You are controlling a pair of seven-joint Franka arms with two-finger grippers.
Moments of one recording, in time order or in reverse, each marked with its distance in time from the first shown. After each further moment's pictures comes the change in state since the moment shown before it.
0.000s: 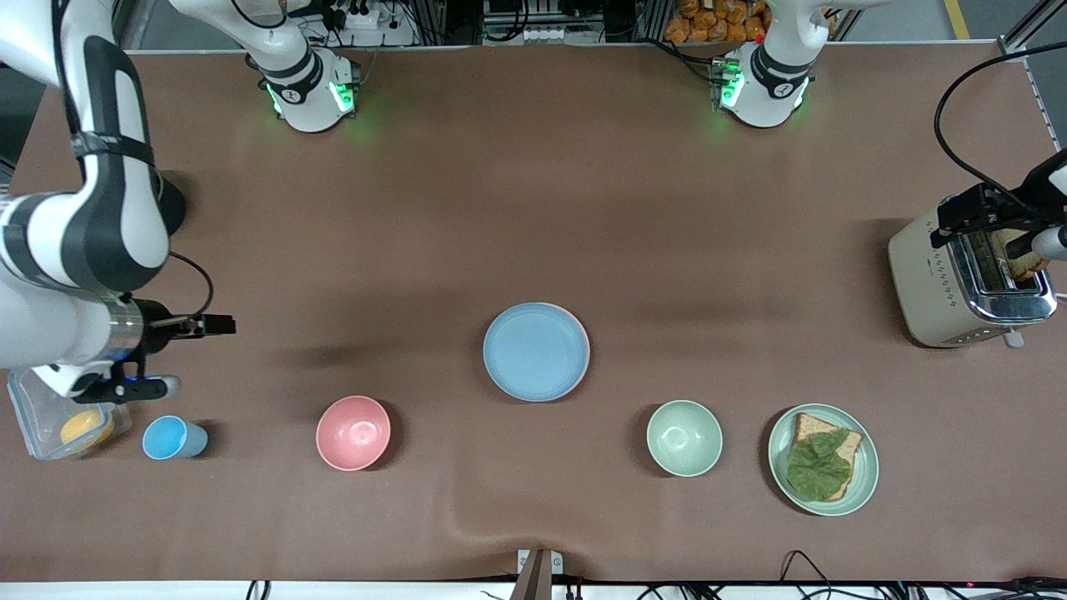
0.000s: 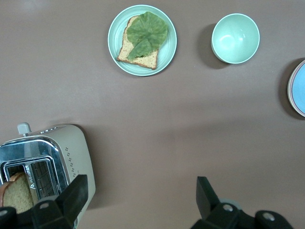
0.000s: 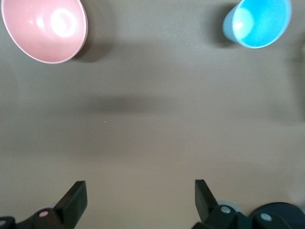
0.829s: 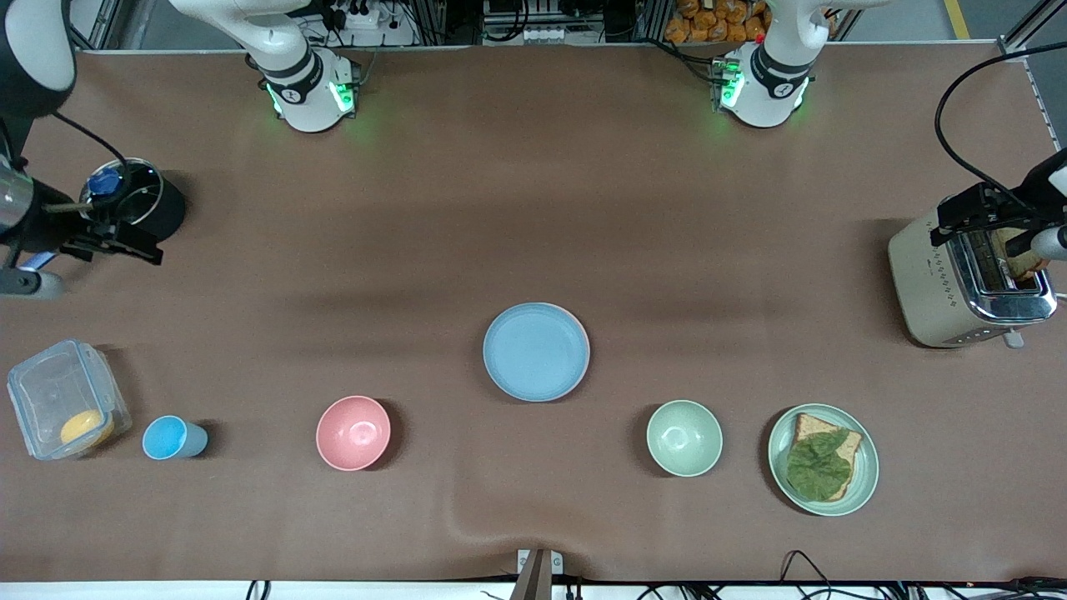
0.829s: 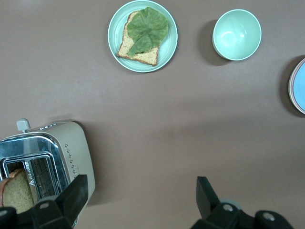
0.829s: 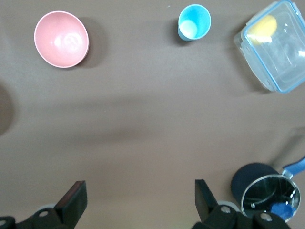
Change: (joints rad) left arm 0.004 0.001 0.002 0.000 0.000 -0.014 -0.001; right arm 0.003 -0.392 0.008 -0.196 -0.073 -0.037 0.144
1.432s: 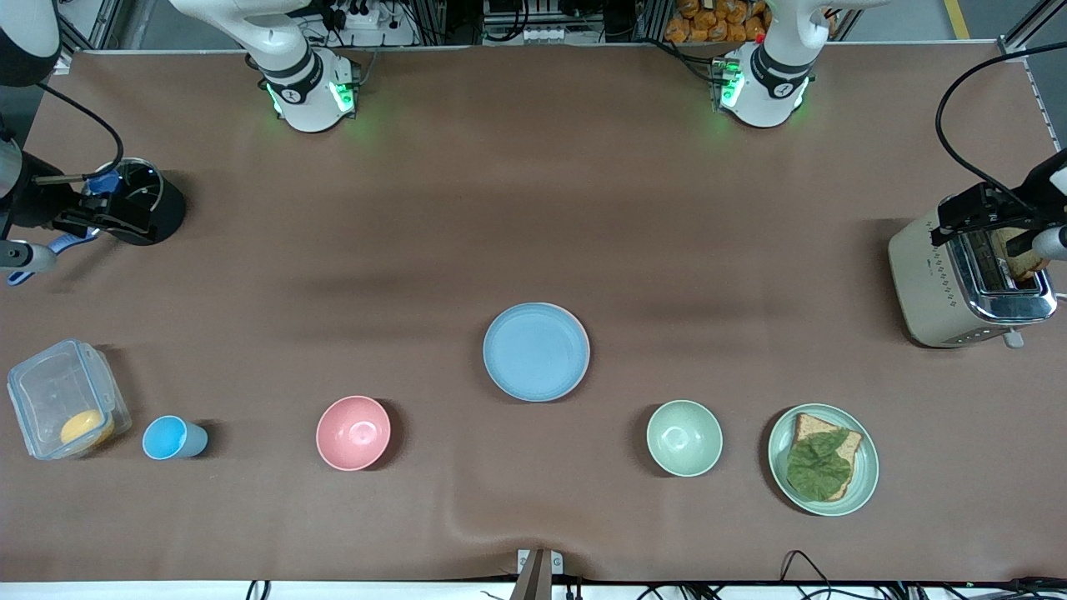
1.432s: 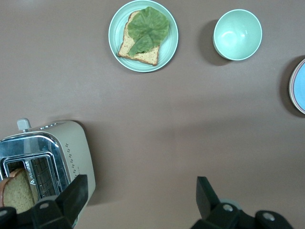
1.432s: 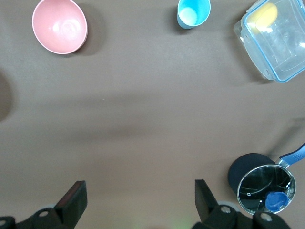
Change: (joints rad) left arm 0.001 0.000 0.001 0.000 0.000 0.000 0.000; right arm -0.009 -0.027 -0.001 -0.028 -0.001 -0.021 -0.028
